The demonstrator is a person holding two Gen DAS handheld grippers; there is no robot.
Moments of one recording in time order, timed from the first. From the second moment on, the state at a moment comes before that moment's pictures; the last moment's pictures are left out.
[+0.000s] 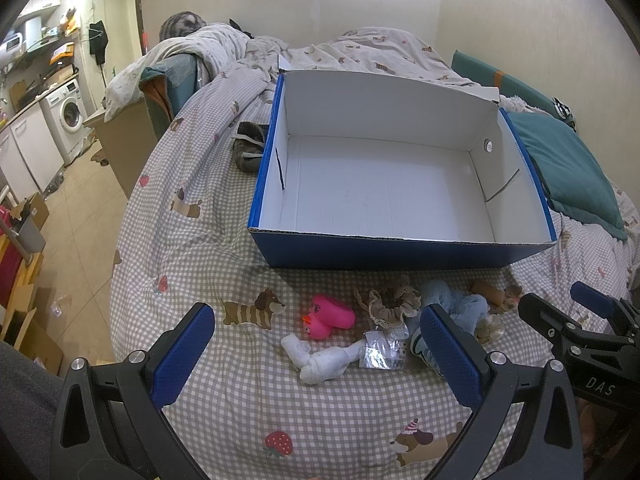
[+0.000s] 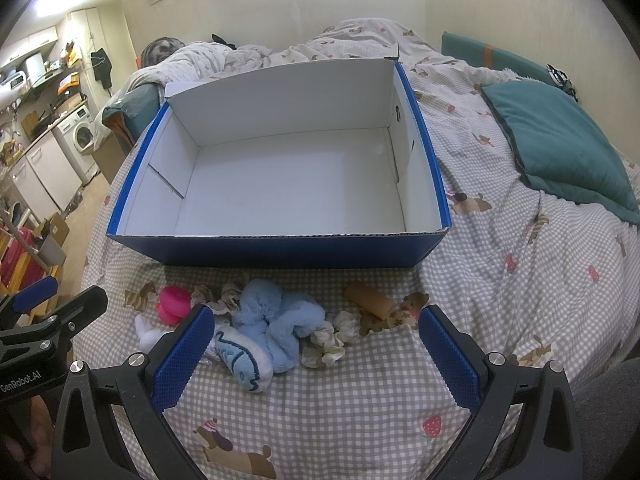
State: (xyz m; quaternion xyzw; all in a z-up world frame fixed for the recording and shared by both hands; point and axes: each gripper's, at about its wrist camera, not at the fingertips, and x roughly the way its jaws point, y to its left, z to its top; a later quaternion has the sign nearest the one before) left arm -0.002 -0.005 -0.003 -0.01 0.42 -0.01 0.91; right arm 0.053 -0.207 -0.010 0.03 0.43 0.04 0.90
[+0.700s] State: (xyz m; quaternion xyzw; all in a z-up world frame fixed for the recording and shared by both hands) left arm -0.002 -0.003 -0.003 -0.01 0.42 -0.01 0.91; right arm 0.053 -0.208 -0.010 0.04 0.43 0.04 0.90
